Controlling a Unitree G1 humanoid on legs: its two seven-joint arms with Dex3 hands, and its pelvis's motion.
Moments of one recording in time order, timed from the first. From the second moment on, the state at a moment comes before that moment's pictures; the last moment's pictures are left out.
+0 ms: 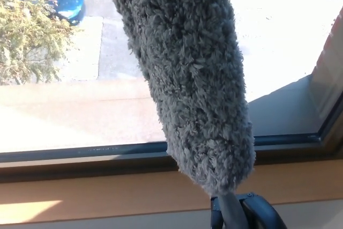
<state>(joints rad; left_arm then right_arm) 0.36 0.14 0.41 0.98 -0.21 -0.24 0.05 0.18 -0.08 0.26 -0.12 0.07 0.32 0.23</state>
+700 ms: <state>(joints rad) 0.38 0.14 0.41 0.95 -0.21 -0.24 0.05 -0.46 -0.17 0.24 0.38 0.00 0.34 0.24</state>
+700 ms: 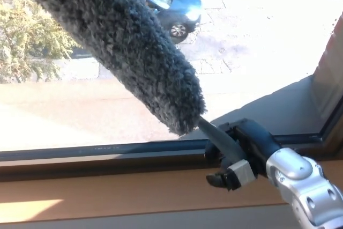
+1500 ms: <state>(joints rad) 0.37 0.14 0.44 1.08 -0.22 -0.24 0.03 -0.59 -0.04 0.07 0.63 -0.01 0.35 0.16</state>
